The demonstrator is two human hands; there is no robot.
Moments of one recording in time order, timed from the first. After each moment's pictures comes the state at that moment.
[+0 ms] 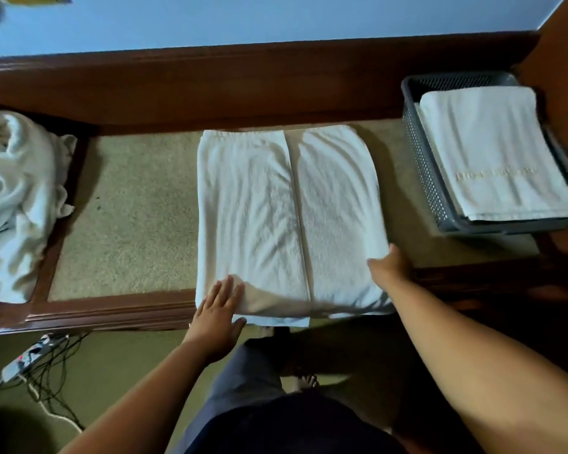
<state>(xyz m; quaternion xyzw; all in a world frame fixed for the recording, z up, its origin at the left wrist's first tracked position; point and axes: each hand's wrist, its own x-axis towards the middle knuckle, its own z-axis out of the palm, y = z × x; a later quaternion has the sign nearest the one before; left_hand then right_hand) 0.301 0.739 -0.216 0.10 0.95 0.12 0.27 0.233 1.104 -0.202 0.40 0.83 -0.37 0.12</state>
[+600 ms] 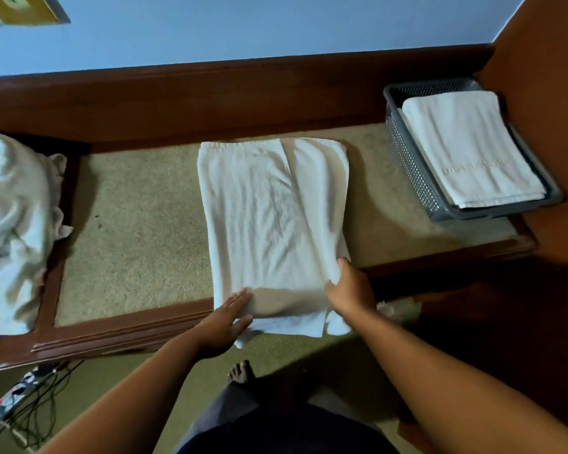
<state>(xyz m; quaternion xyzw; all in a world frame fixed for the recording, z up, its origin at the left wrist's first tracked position) 0.268 0.687 -0.201 0.16 0.86 0.28 0.40 0.289 0.974 -0.164 0.27 0.91 -0.29 0.12</state>
